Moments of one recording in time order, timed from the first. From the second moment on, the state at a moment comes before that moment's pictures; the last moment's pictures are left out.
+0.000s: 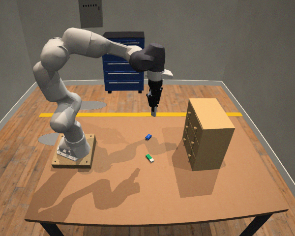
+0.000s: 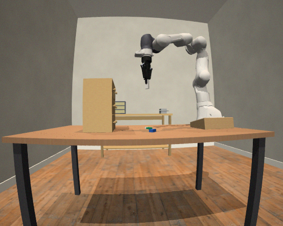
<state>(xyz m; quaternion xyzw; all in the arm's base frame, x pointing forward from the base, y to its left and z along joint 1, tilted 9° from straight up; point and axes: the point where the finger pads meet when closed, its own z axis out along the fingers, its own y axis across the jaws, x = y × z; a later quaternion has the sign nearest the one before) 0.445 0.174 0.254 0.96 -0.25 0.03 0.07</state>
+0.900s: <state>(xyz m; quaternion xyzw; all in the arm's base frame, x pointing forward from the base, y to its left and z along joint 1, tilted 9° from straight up) 0.434 0.205 0.221 1.00 0.05 0.01 0.08</state>
